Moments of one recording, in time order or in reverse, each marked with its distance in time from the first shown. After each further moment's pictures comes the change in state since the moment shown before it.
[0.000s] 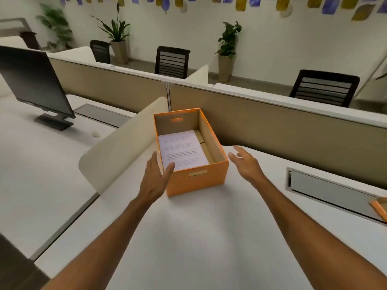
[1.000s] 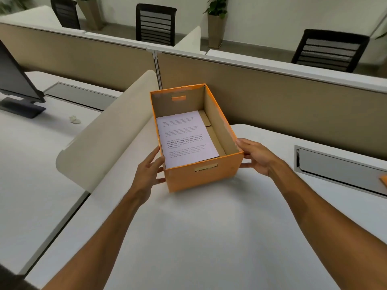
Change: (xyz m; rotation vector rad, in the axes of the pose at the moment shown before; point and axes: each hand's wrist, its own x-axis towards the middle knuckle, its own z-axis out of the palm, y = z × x) left_hand 0.050 -0.052 0.003 -0.549 -0.228 -0.324; right_hand 0.045 0.036 0.016 0.476 -0.276 0.355
